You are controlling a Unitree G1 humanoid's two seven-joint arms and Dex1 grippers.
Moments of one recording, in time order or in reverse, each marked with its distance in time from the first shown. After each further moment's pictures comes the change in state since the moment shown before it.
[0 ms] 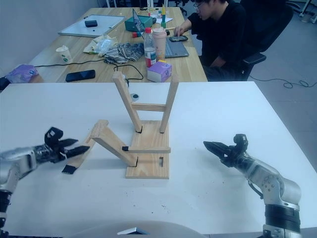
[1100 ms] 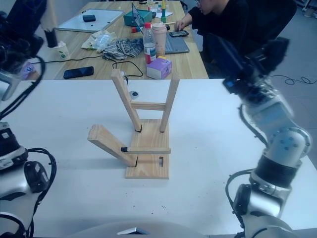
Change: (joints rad) left arm -0.719 -0.268 0.270 -0.357 -0.978 0.207 0.270; right arm -0.585 0.157 -0.032 -0.320 0.613 -0.001 -0.363
